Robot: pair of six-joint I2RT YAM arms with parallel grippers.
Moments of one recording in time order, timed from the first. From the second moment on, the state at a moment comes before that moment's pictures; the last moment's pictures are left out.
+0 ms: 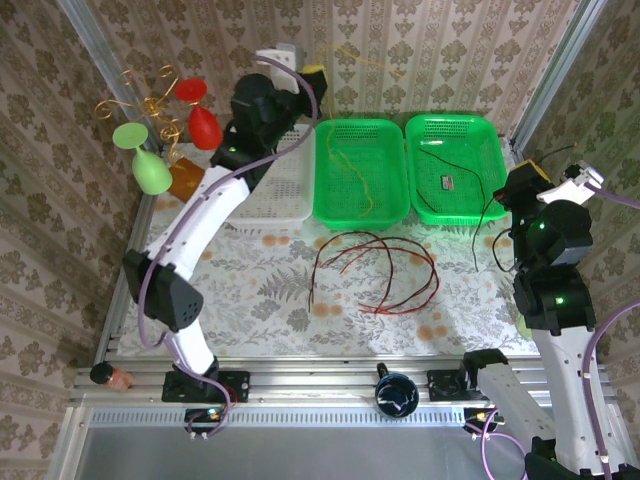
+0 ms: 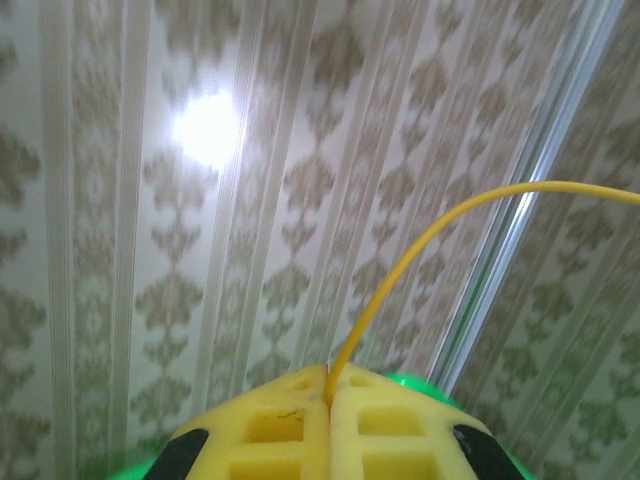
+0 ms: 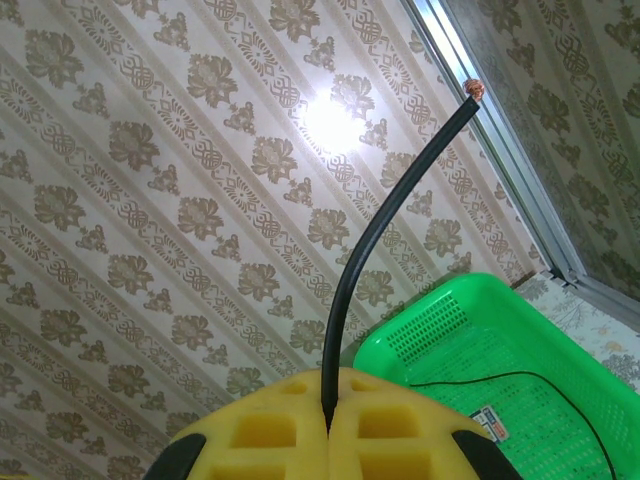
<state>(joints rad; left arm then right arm) -0.57 1.80 1.87 0.01 0.11 -0.25 0.05 0.73 1.10 -0.32 0.33 0.60</state>
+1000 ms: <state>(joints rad) -0.63 2.43 2.31 -0.73 0.07 -0.19 0.05 0.79 1.16 -0.35 0.30 0.57</state>
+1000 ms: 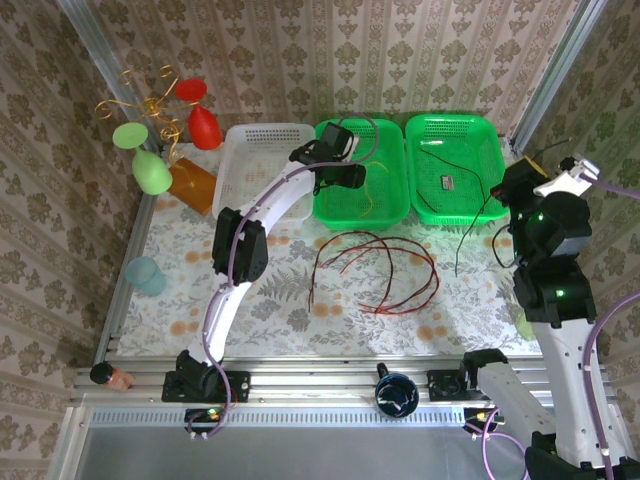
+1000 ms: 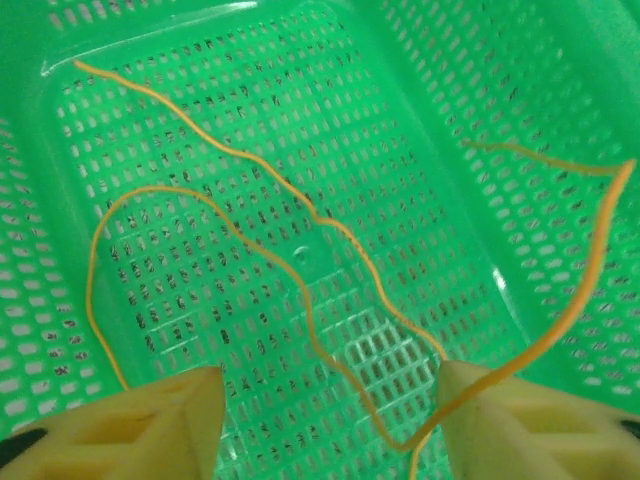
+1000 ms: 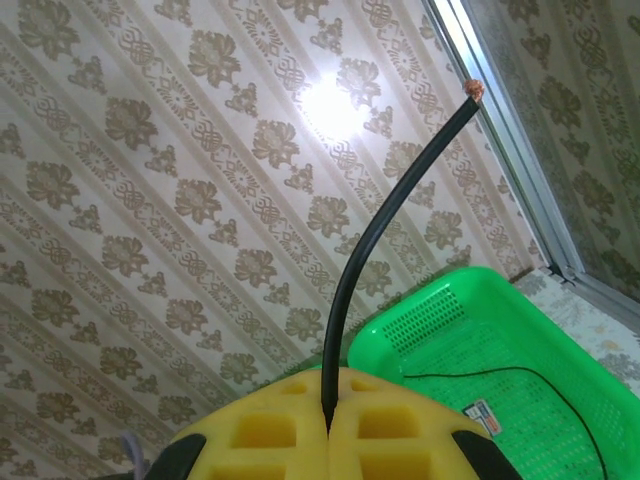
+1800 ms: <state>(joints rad) -0.63 1.97 1.82 -0.53 0.23 -0.19 0.05 1.31 1.77 -0.27 0.22 0.43</state>
